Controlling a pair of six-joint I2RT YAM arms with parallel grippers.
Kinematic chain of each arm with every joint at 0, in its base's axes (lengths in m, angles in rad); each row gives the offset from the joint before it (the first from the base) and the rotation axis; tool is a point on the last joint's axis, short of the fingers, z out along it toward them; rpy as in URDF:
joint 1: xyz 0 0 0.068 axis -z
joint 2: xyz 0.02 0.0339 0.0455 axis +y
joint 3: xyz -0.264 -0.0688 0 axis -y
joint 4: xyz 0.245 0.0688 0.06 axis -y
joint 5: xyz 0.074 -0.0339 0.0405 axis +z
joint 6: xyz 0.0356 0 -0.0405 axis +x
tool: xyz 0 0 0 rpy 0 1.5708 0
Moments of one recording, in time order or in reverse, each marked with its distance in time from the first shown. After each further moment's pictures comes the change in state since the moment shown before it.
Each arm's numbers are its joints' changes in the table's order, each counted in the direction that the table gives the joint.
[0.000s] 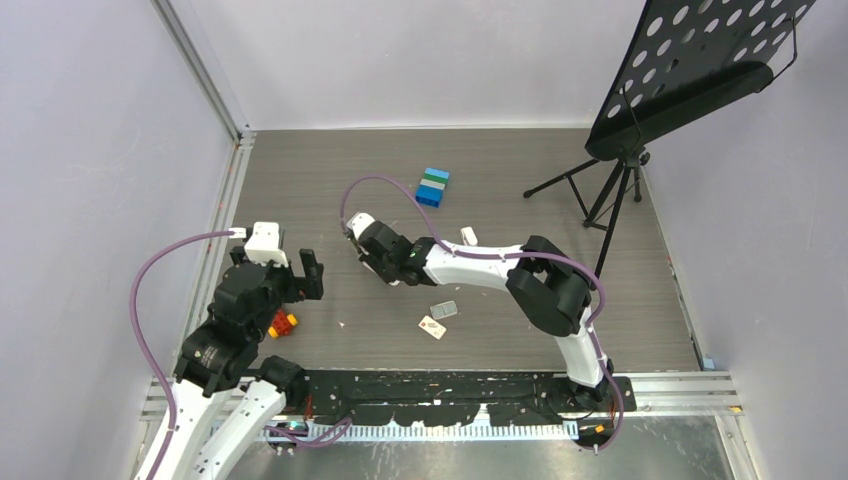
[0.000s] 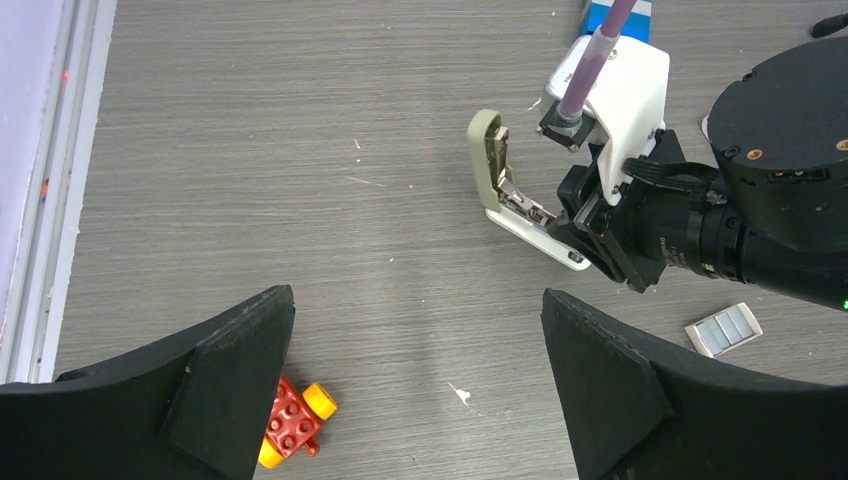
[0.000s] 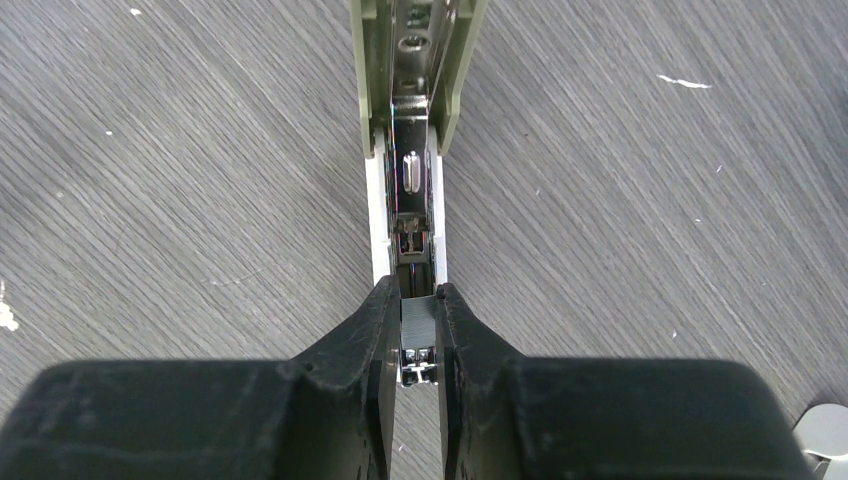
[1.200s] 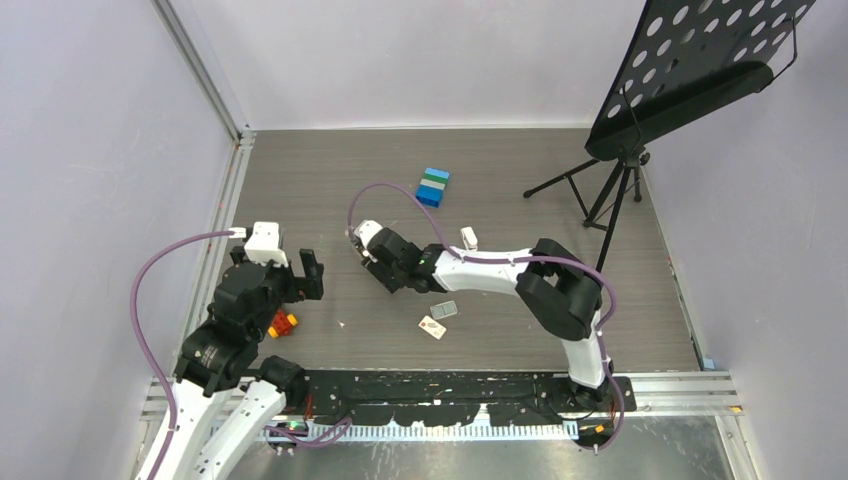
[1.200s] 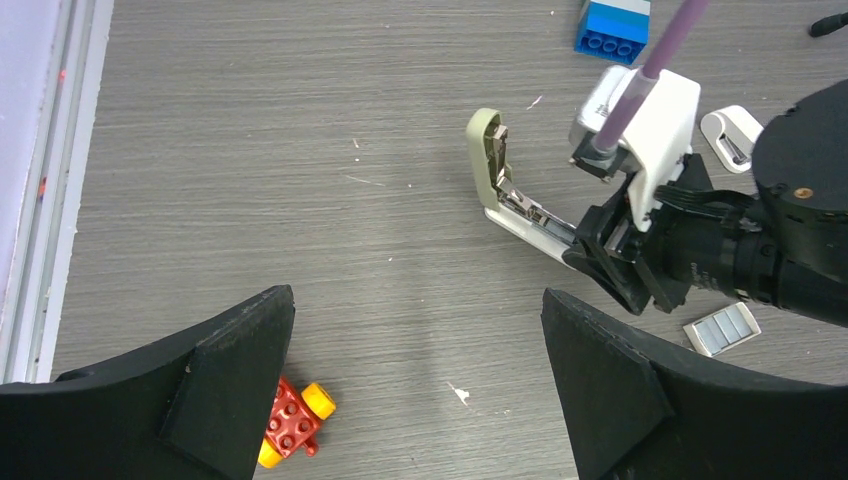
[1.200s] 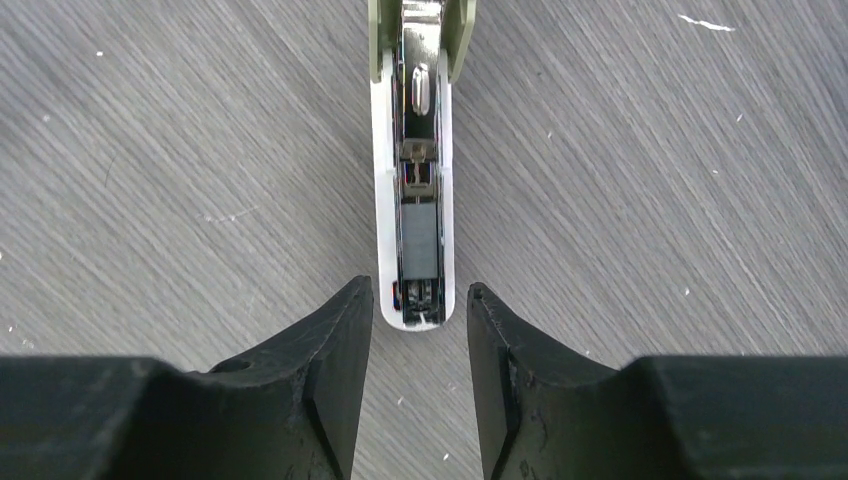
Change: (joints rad) left arm -0.006 0.000 0.000 0.000 -0.010 0.000; right arm -0.006 -0.058 -0.108 0.033 0.010 -0.006
